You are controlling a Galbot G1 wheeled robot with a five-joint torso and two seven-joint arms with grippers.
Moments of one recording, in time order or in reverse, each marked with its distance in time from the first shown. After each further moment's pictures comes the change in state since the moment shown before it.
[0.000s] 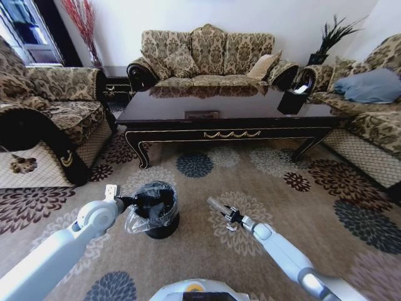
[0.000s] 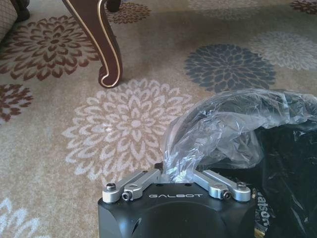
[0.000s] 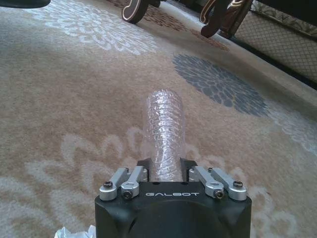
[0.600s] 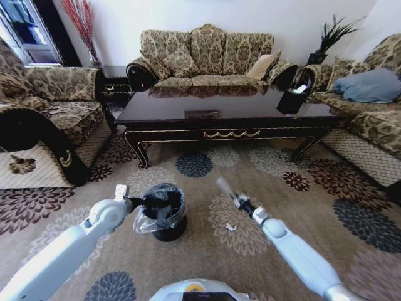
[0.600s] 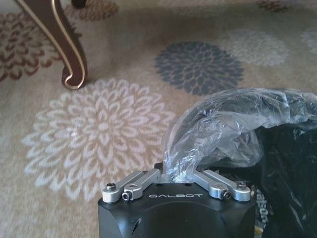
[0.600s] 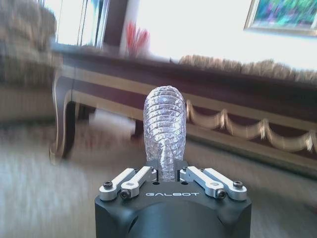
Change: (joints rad) left arm -0.138 -0.014 0.173 0.031 -0.004 -0.015 0.035; right arm -0.156 -0.167 0.188 0.666 0.418 -0.158 0.147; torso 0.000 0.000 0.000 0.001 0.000
